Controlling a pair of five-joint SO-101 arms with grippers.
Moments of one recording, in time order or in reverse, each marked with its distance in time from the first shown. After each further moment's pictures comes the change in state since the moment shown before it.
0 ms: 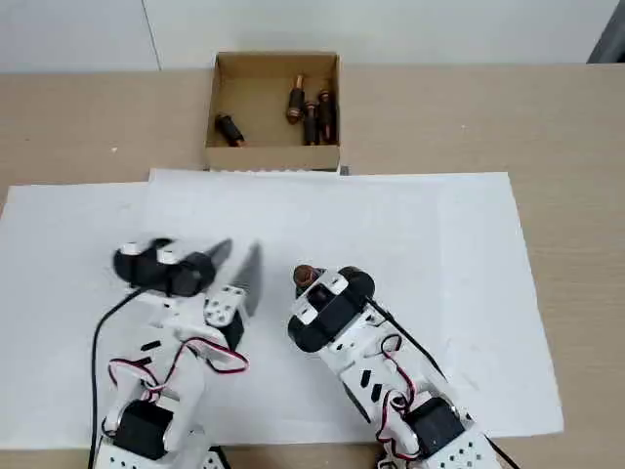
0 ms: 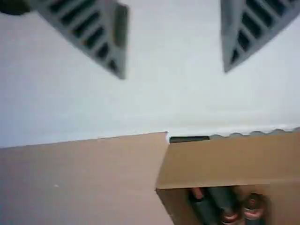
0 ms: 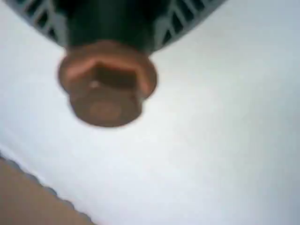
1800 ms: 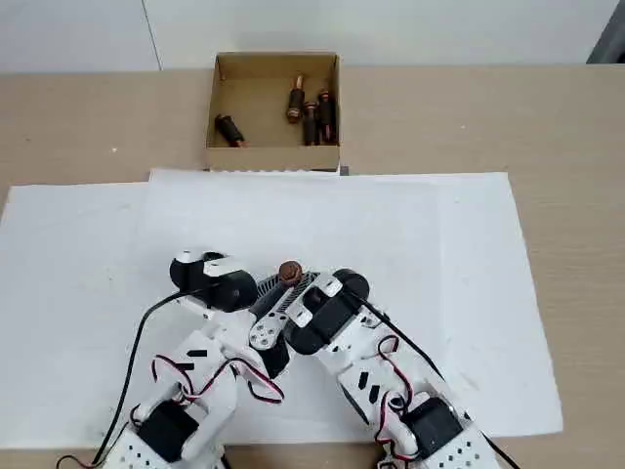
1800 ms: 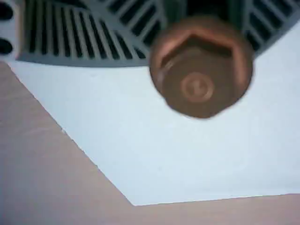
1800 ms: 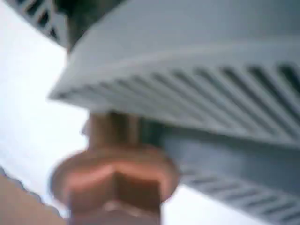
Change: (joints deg) left arm 20.8 -0.4 7.5 -5.2 12.5; right arm -0.3 0.0 0.0 0.1 0.1
